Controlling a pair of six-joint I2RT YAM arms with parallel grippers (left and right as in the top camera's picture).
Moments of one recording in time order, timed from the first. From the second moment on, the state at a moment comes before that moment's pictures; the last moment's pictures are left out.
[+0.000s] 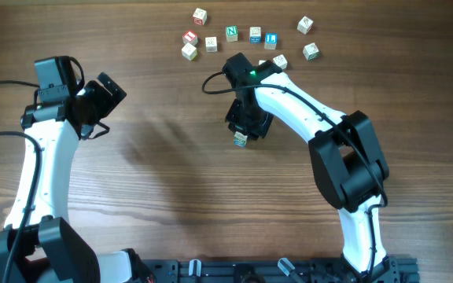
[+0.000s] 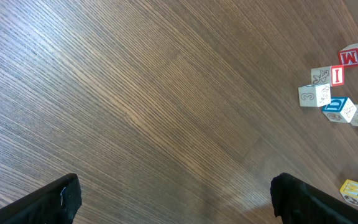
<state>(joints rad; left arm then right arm) 0.22 1.52 1.14 -0.65 0.13 -0.59 0.56 2.19 1.68 -1.04 -0.17 0.96</state>
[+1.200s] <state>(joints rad) 0.22 1.52 1.14 -0.65 0.13 -0.59 0.56 2.19 1.72 -1.10 -0.04 0.58</state>
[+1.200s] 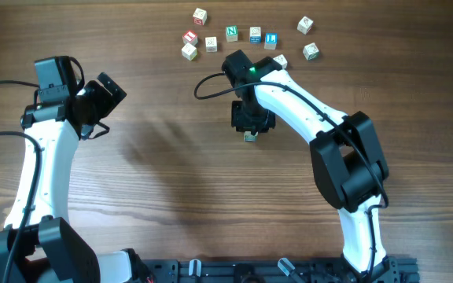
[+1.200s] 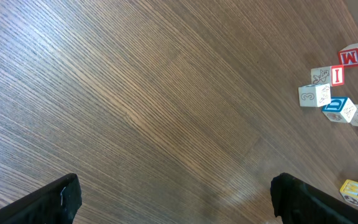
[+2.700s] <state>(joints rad) 0.22 1.52 1.14 -0.65 0.13 -0.59 0.56 2.21 1.82 -1.16 -0.03 0.41</state>
